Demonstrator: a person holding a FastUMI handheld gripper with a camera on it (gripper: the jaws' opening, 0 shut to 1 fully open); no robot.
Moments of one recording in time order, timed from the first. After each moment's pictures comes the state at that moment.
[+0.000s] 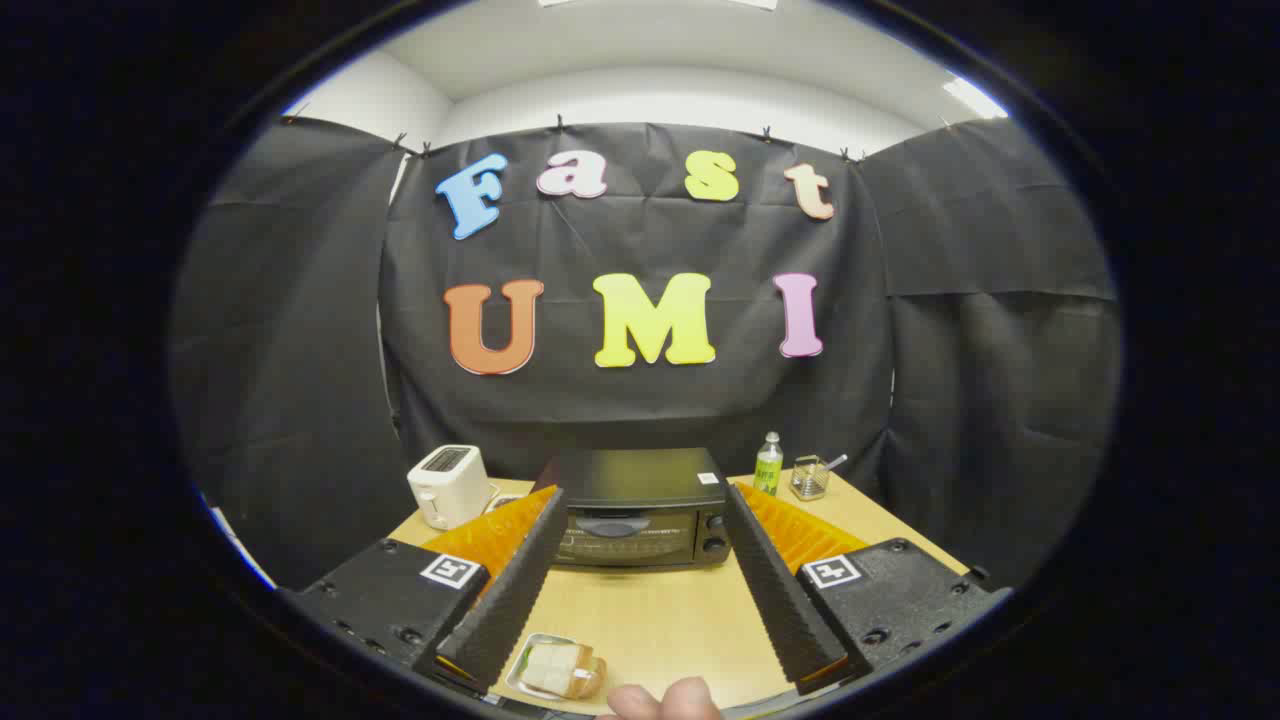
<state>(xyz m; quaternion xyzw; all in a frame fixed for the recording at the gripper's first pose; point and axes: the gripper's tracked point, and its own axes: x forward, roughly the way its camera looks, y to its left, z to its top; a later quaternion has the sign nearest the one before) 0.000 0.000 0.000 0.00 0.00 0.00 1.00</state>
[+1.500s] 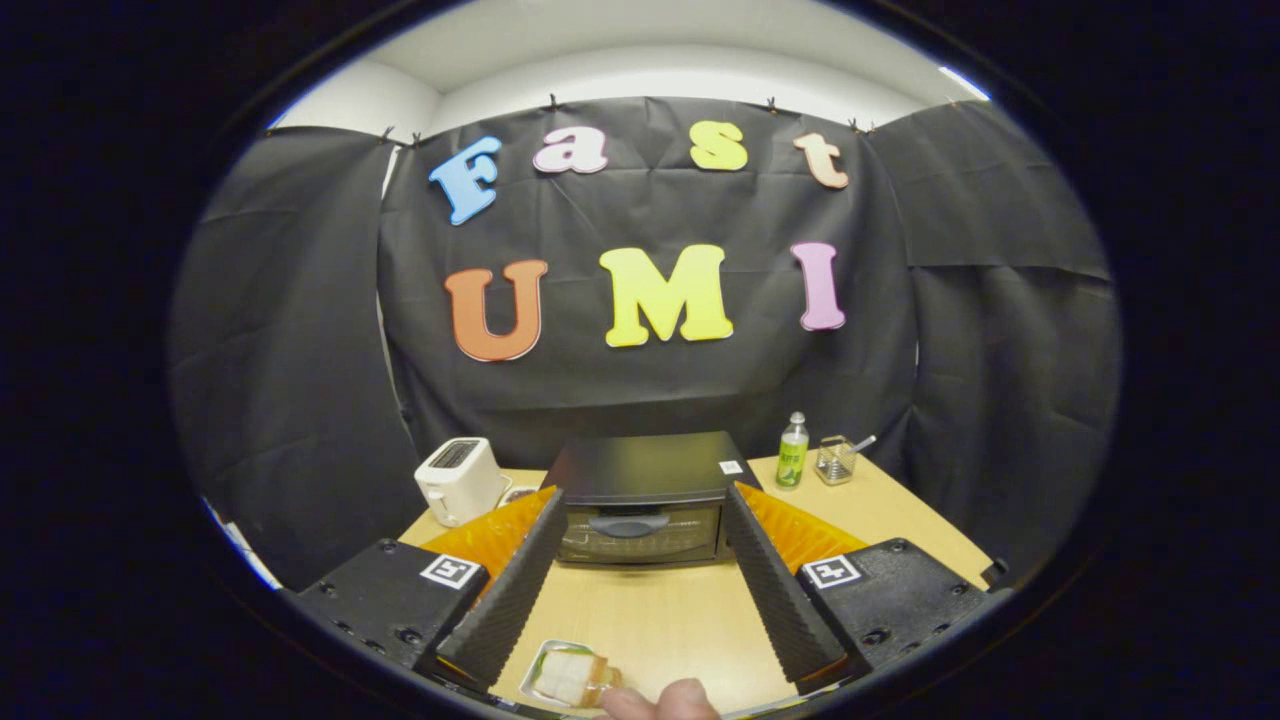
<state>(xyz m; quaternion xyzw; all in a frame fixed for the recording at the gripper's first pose) 0.059 0.007 -0.009 0.03 0.05 0.03 1.00</state>
